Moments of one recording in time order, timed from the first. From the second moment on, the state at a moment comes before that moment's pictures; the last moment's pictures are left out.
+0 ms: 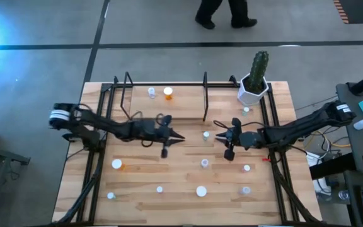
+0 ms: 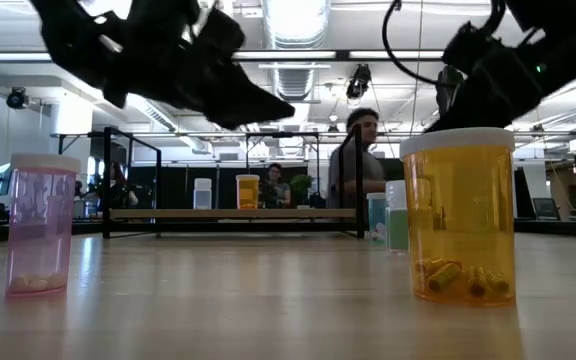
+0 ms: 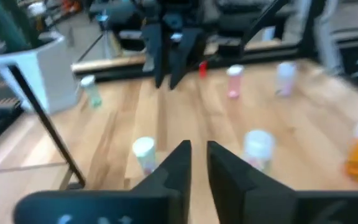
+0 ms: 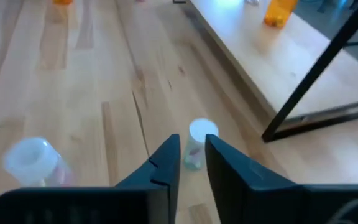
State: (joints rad) left arm 0.01 1.55 0.63 0.70 0.03 0.11; right arm 0.22 1.10 0.38 0.16 0.45 0.19
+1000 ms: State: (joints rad) left arm 0.07 2.00 0.99 0.73 -0.03 0.00; right arm 0.17 1.39 0.27 0.52 0.45 0.21
